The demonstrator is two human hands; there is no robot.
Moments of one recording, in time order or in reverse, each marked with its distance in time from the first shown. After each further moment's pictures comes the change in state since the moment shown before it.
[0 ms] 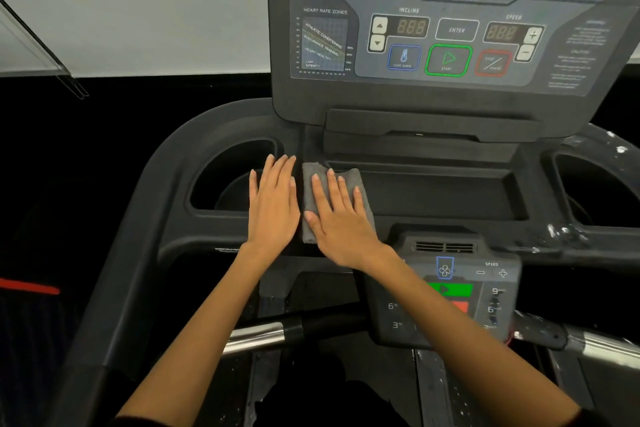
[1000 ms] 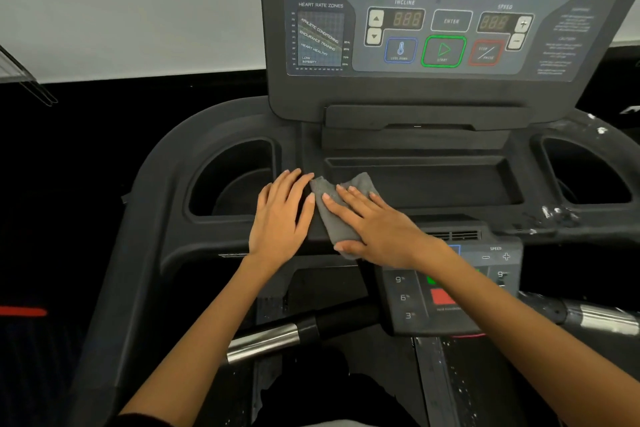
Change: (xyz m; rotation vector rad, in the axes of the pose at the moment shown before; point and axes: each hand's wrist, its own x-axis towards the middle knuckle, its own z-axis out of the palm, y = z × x) left_hand -0.013 -0.020 0.009 -0.017 -0.119 0.206; right_hand -0.031 0.031 -0.029 -0.188 -0.219 -0.112
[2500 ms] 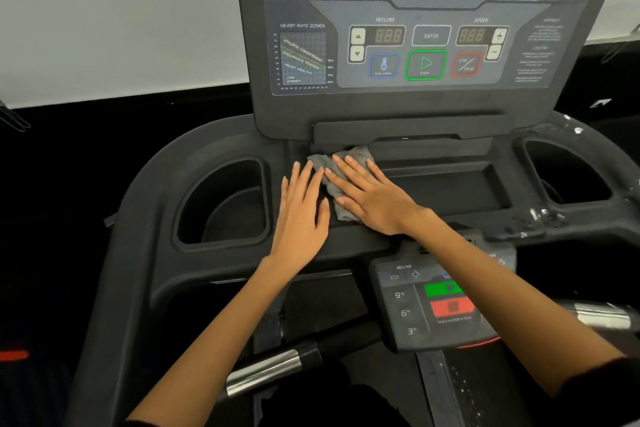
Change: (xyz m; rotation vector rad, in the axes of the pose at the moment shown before) left_hand 0.035 0.032 0.007 -0.196 -0.009 0.054; right_hand 0.055 0.060 0.001 -0.112 0.302 0.003
